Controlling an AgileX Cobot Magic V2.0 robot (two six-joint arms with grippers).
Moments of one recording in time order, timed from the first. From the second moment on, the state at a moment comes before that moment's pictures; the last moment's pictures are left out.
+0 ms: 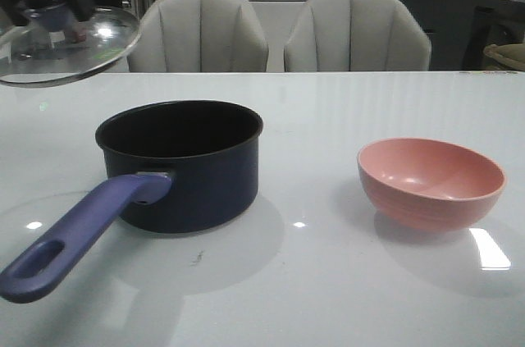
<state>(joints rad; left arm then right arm) -0.20 1.89 -1.86 -0.15 1.21 0.03 0.15 0.35 -0.23 0.44 0.18 -0.40</state>
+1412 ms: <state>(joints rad) -0.44 2.05 -1.87 -0.17 1.23 0.04 0.15 0.35 -0.23 0.44 0.18 -0.40</state>
